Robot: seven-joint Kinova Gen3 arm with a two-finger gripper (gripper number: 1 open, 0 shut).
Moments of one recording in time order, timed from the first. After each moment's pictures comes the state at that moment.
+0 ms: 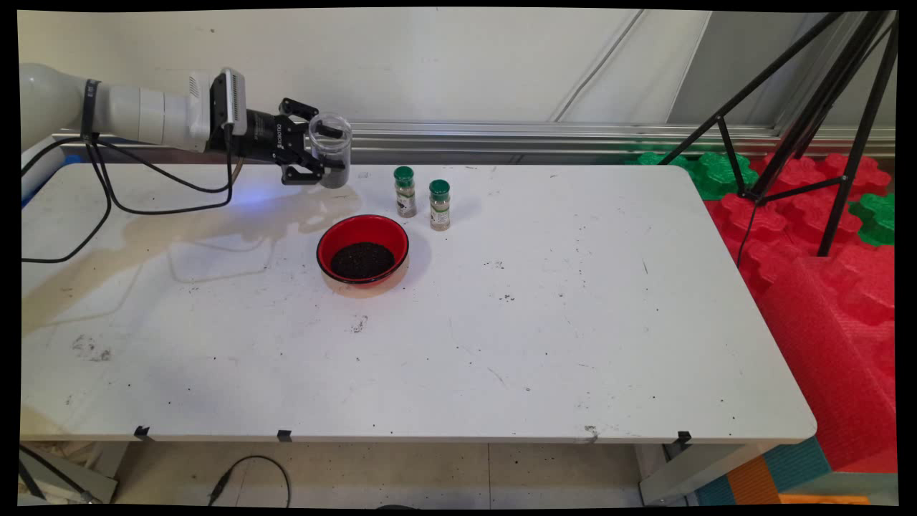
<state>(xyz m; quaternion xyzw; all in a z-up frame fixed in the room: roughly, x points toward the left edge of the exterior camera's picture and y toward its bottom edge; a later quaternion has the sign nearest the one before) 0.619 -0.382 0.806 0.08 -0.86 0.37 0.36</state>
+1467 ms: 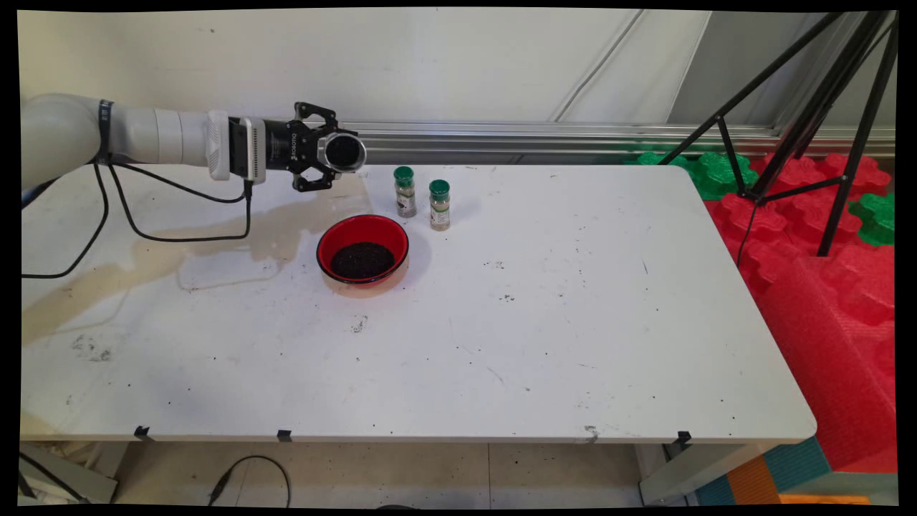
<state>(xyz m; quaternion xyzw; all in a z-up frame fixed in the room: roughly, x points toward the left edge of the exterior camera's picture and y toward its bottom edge) 0.584 -0.369 0.791 -0.11 -0.83 0.49 0.24</state>
